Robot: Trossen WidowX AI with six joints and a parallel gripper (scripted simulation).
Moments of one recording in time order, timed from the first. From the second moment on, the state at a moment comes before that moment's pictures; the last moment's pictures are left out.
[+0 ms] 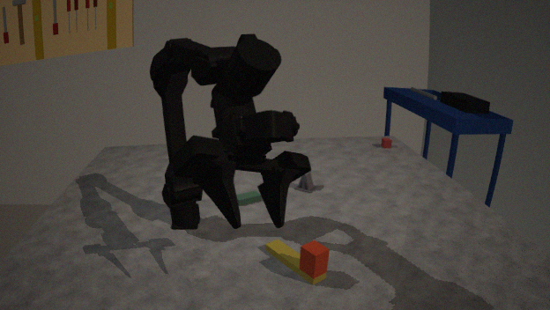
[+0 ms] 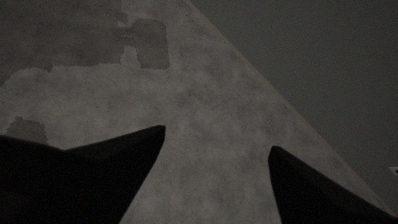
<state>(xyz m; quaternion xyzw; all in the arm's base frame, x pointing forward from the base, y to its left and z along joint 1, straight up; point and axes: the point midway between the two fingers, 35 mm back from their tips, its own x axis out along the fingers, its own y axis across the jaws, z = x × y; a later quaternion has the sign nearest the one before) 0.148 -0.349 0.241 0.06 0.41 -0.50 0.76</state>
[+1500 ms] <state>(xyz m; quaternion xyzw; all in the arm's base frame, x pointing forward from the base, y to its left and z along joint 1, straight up) 0.212 -0.267 0.190 -0.39 0.63 0.12 0.66</state>
